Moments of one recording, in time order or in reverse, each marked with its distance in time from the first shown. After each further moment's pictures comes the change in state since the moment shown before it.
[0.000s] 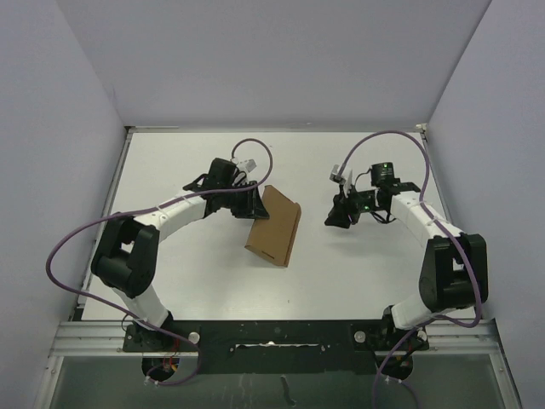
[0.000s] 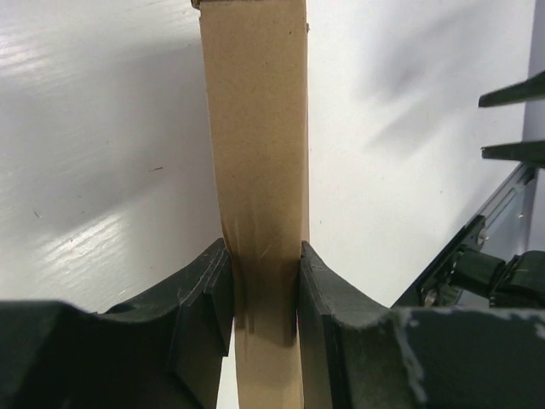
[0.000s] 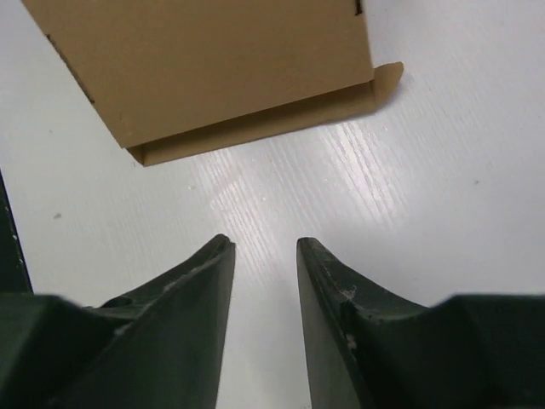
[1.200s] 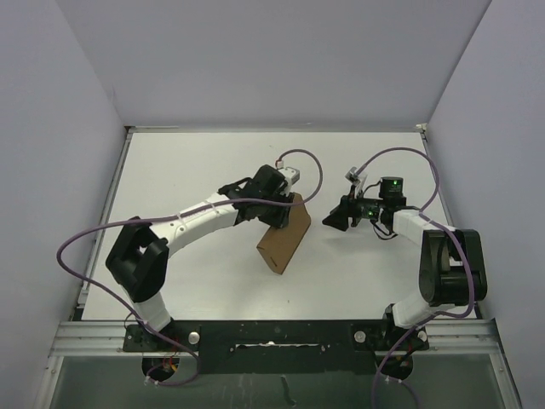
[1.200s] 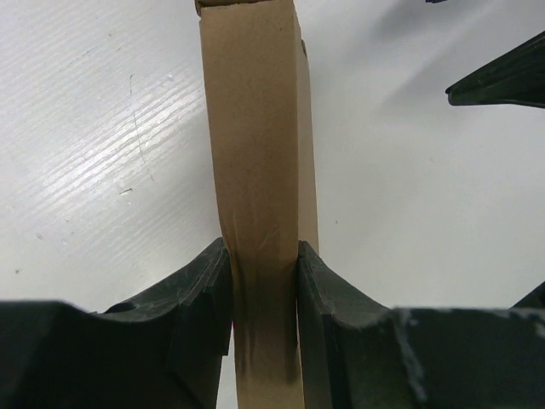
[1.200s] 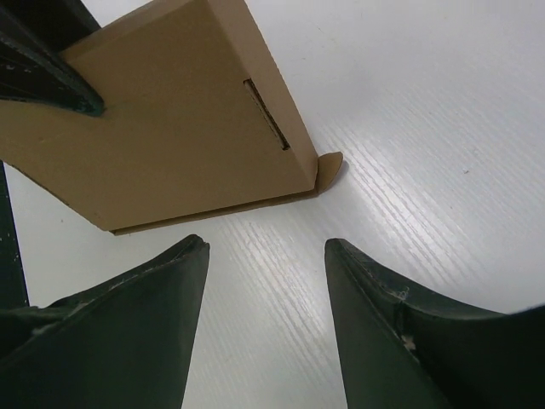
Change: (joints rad) left arm -0.304 0.032 0.213 -0.229 -0.402 0.218; right arm -0.114 0.026 -0.270 0.605 -0.131 0.452
